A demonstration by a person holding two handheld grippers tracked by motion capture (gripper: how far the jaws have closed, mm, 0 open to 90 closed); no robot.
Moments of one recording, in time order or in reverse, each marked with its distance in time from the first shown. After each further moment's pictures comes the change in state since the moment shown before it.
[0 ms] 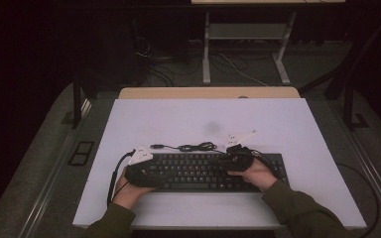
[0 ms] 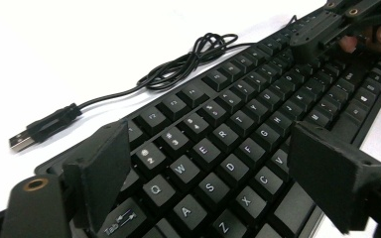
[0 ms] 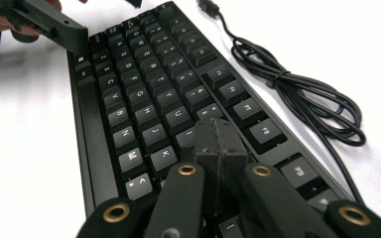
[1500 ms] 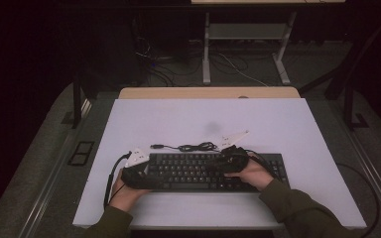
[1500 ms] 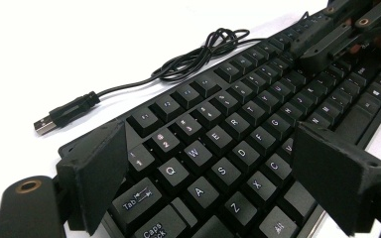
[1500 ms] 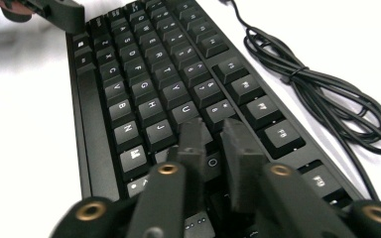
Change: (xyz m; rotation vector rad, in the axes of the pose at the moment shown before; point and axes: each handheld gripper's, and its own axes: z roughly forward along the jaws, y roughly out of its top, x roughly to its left) left arm 0.001 -0.005 -0.007 0.004 0.032 -0.003; right arm 0.004 0.004 0.010 0.049 0.007 -0.033
